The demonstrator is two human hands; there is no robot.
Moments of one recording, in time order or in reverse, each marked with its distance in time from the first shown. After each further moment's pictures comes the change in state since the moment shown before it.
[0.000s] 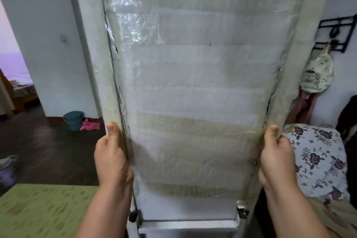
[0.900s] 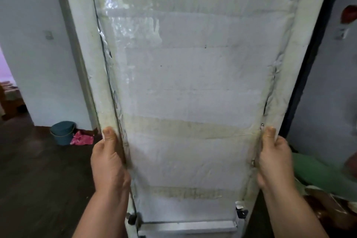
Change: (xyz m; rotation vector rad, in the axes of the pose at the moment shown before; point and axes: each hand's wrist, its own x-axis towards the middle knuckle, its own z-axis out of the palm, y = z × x) left_hand 0.373 -0.224 0.266 -0.059 0.111 -0.006; right_hand 0.316 0.169 0.398 0.033 -0.152 0.078
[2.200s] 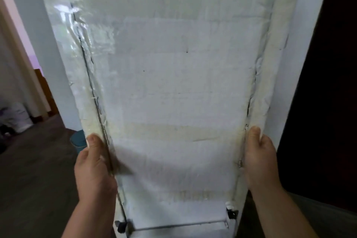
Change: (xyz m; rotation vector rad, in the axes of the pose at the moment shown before) left_hand 0.443 -0.277 0.301 0.148 0.358 0.133; right_hand 0.457 0.215 0.481 -0.080 -0.378 0.055
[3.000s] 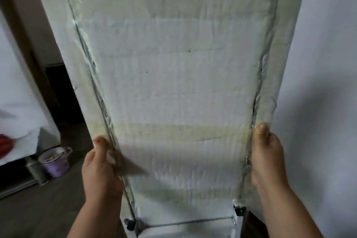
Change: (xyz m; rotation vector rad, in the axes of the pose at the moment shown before) left_hand 0.112 -0.072 0.091 0.029 0.443 0.206; right_hand 0.196 0.051 0.236 0.080 -0.424 -0.067
